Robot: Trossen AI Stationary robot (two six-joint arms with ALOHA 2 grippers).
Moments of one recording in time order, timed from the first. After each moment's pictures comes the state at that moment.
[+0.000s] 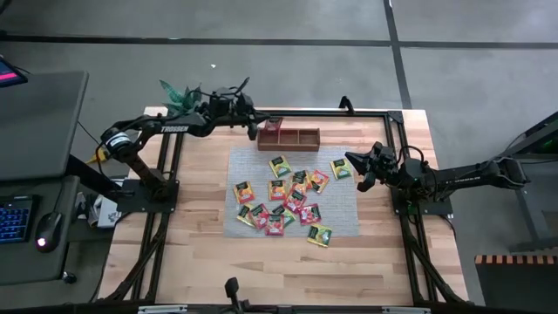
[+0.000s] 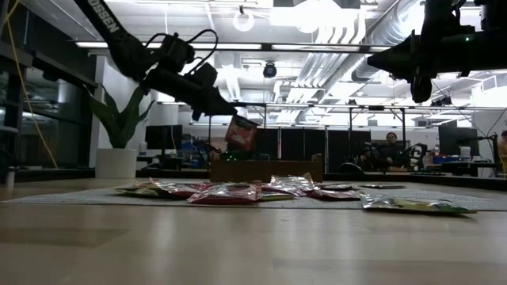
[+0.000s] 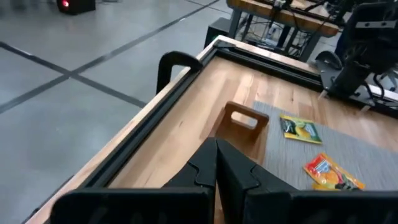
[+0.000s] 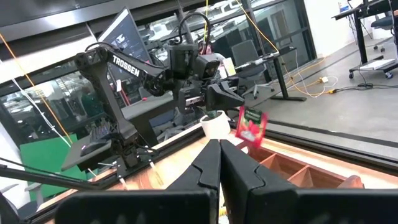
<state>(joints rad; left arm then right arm) 0.73 1.60 0.84 0.46 0.42 -0.04 0.01 0.53 0.07 0.60 0.46 0.33</state>
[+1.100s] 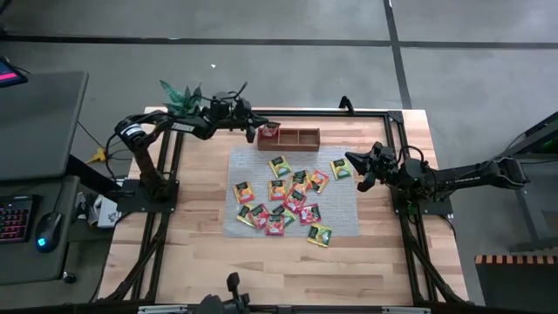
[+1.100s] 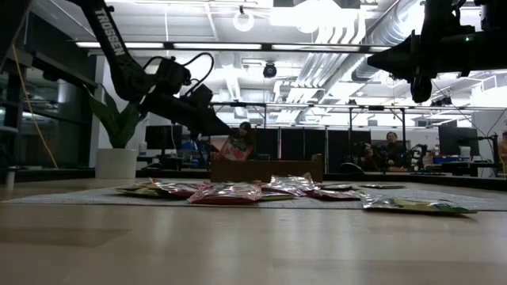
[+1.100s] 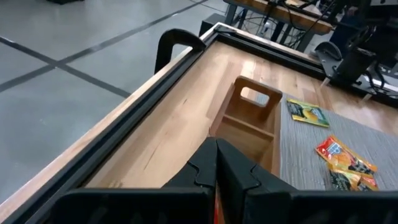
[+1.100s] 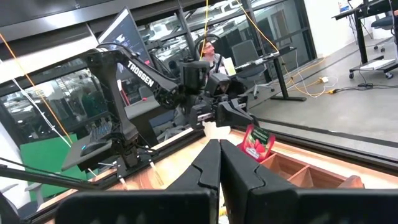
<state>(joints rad) 0.79 1.75 0.78 0.66 0.51 -0.05 0.01 0.53 0.07 0.60 0.46 0.33</state>
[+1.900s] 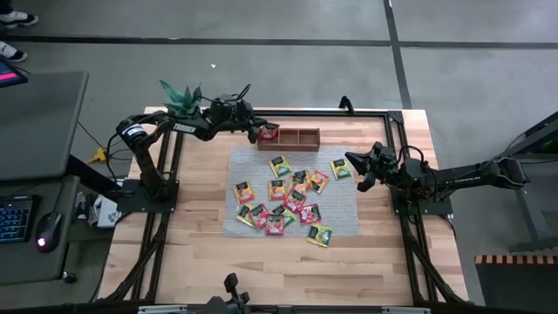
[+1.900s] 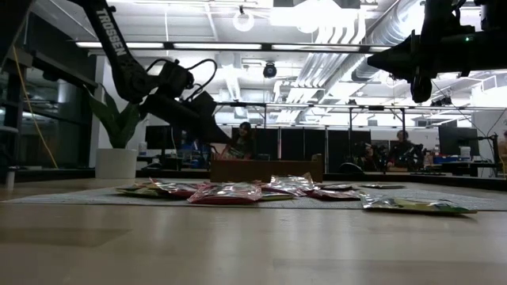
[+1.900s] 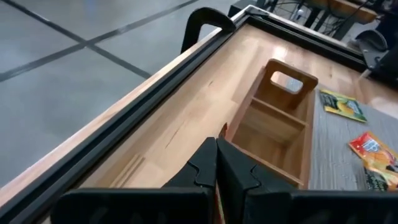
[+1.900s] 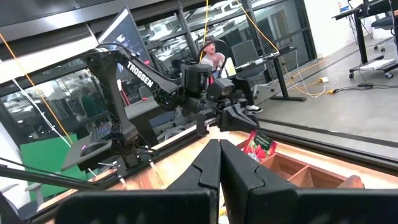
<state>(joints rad) 0.76 1.76 0.78 0.59 0.38 -0.07 0.01 0.53 0.07 0.60 0.46 0.33</state>
